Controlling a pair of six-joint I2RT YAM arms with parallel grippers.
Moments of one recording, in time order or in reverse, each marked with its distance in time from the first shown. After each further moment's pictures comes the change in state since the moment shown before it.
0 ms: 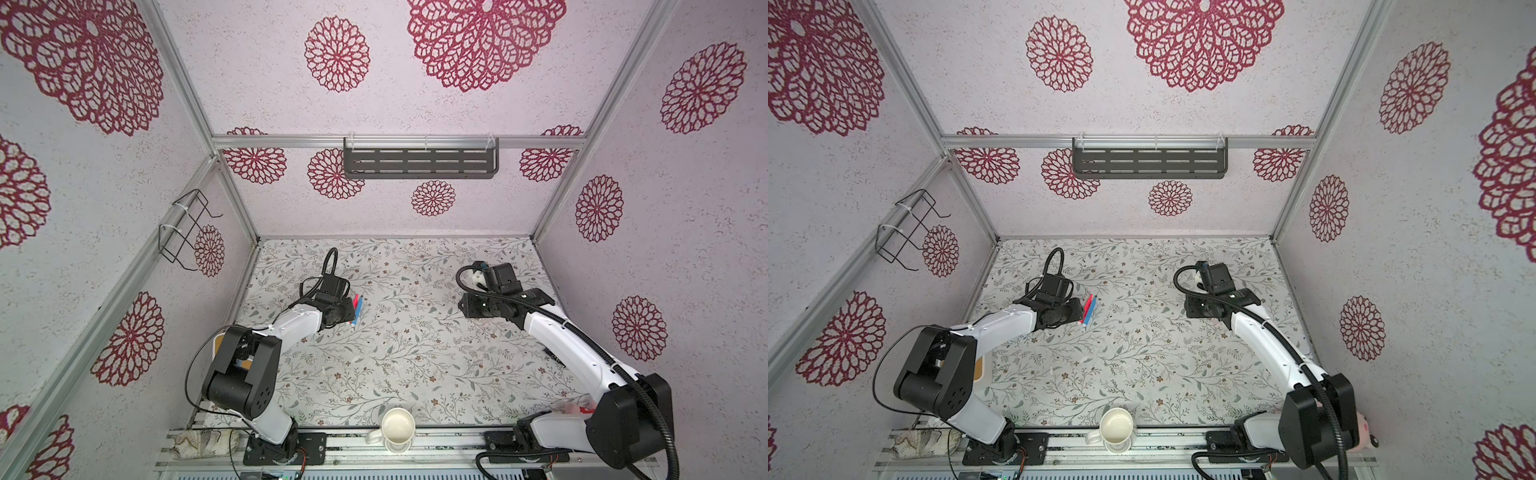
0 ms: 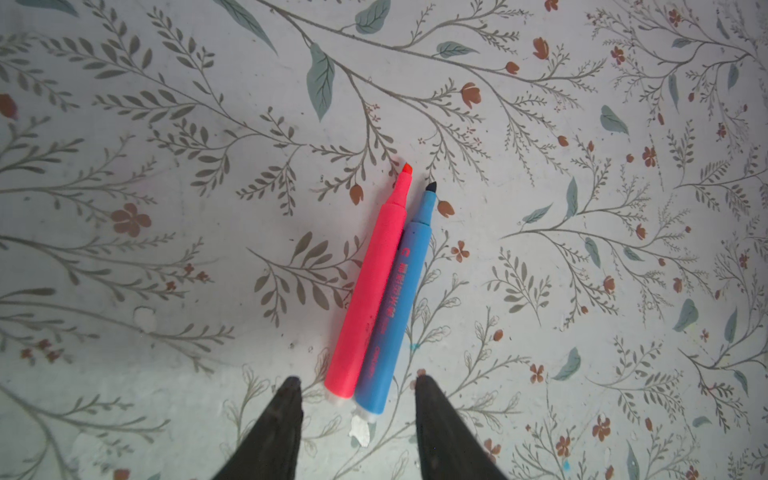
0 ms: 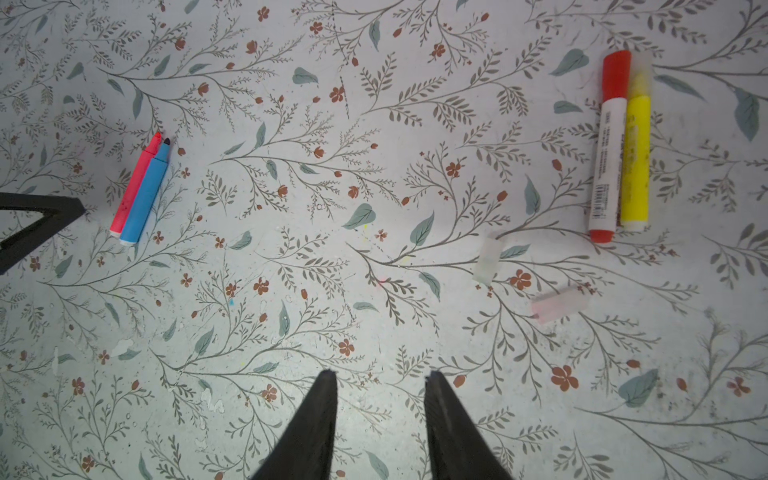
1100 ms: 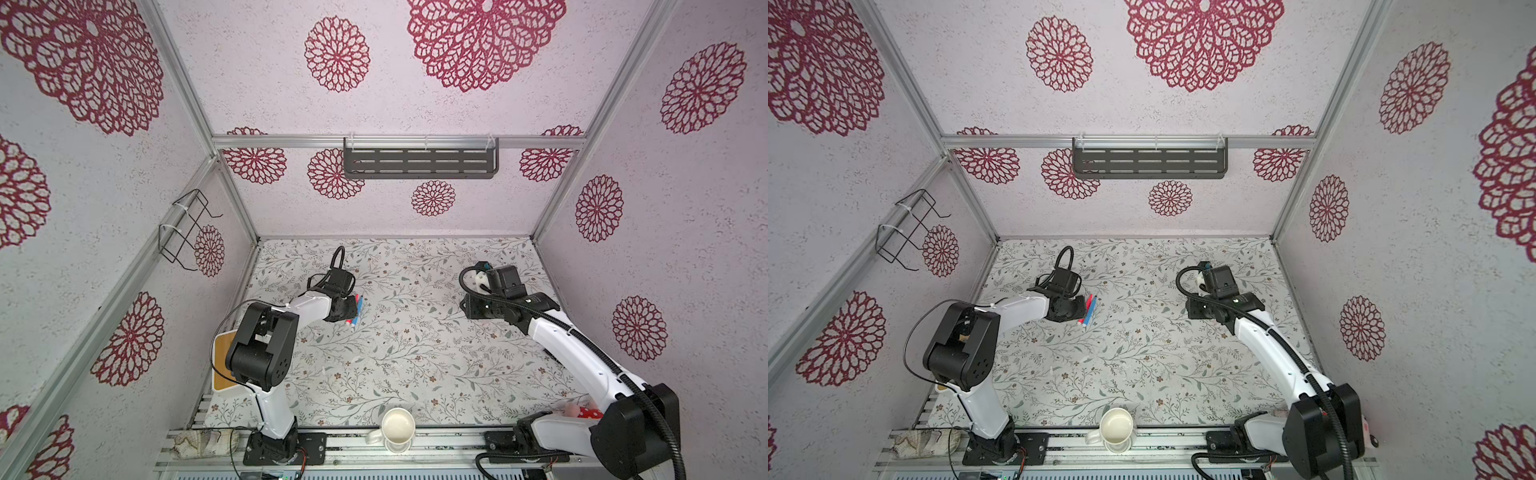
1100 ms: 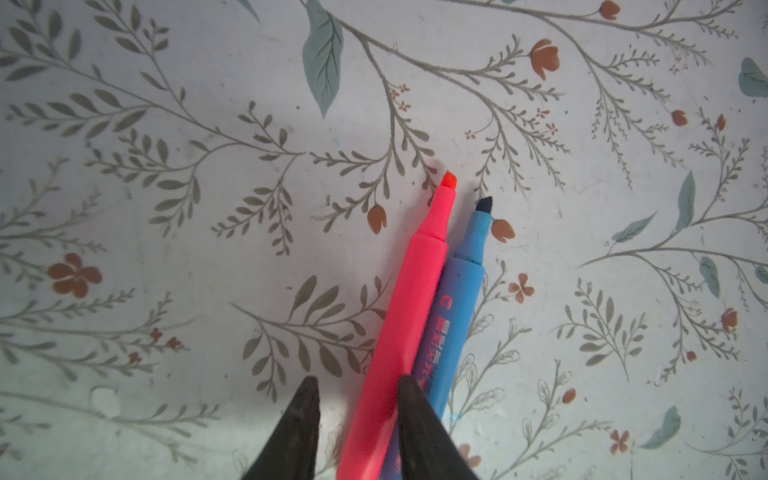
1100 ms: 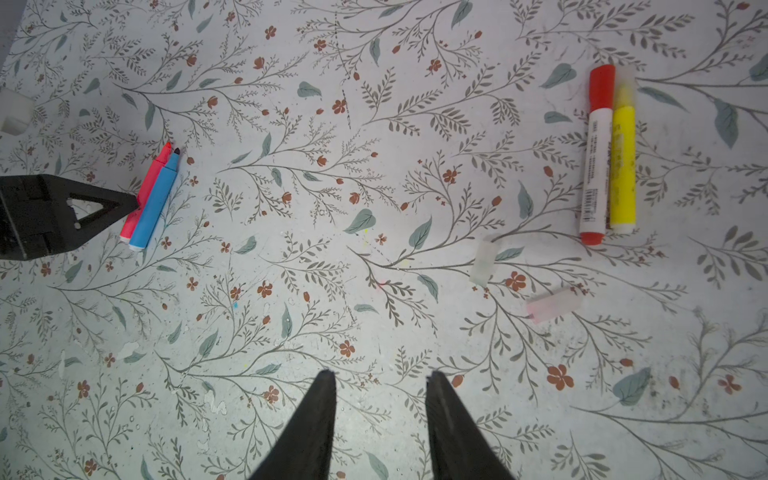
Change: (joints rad) left arm -0.005 0.188 0.151 -0.090 -0.022 0.060; right arm -0.006 -0.049 -0.037 0.017 0.006 0.003
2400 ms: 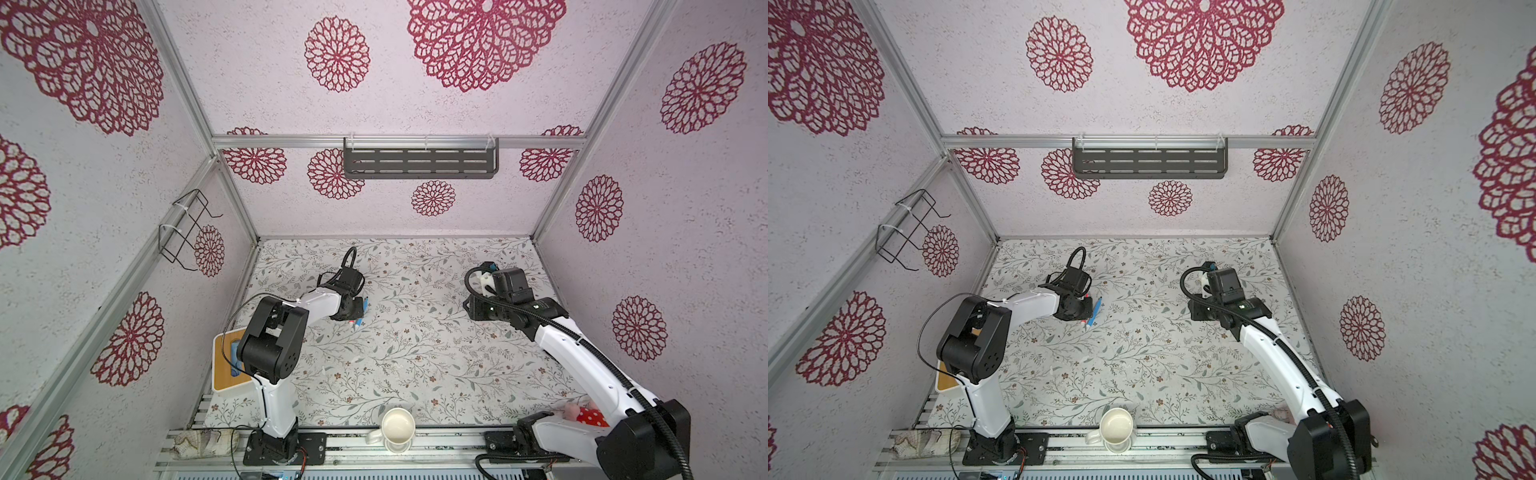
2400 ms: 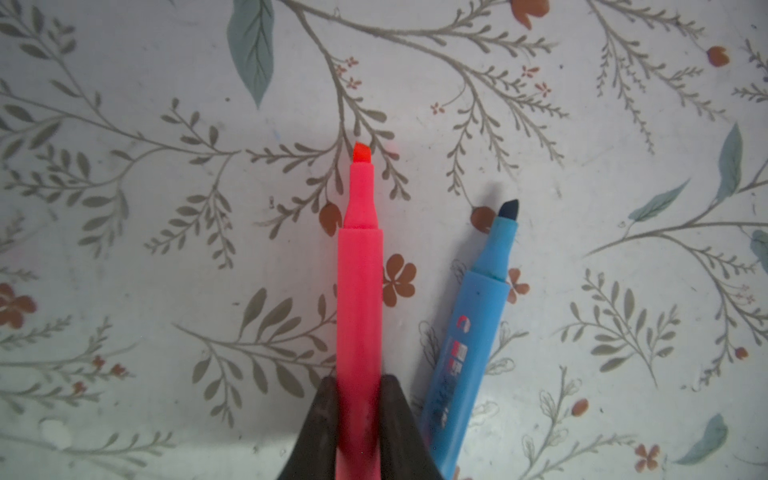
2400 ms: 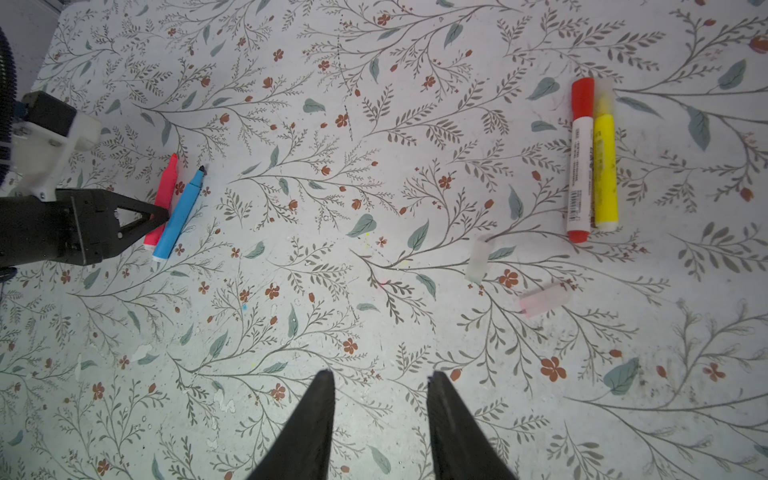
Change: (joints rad) left arm -0.047 0.071 0.071 -0.049 -0.045 0.049; right arm -0.007 -0.061 -0.017 0.000 0.000 0.015
